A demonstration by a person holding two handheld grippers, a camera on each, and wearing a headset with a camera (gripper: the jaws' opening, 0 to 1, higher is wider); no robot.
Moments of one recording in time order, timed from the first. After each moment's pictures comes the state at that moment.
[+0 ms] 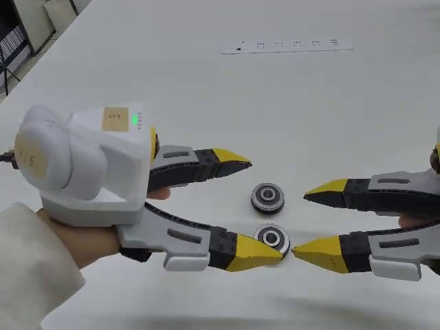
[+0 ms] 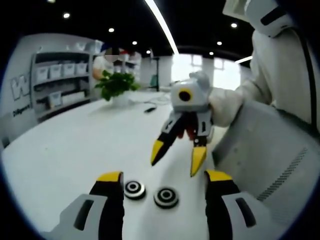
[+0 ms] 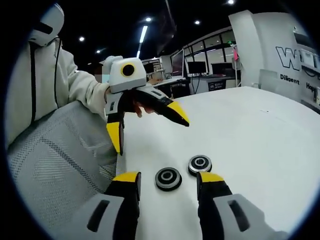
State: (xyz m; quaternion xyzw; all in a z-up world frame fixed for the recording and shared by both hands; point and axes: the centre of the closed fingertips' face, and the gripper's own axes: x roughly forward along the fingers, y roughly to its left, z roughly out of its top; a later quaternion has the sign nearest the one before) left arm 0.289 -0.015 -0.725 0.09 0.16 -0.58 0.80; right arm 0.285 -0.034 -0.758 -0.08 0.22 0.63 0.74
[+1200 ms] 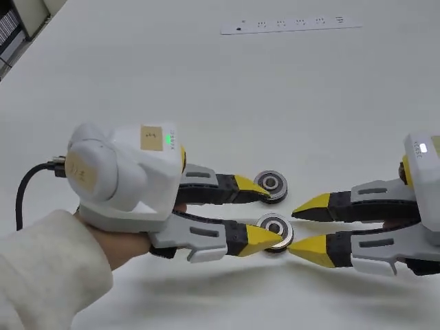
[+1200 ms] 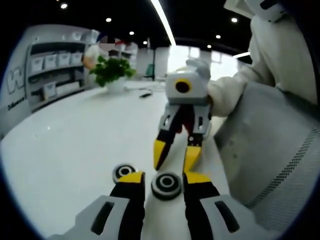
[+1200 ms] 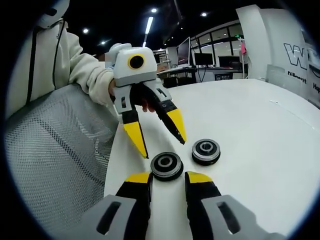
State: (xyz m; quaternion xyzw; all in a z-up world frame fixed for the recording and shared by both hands) left arm 0.288 -0.024 -0.775 0.10 0.20 -0.59 0.78; right arm 0.280 -0.029 -0.800 -0.11 0.24 0.64 0.72
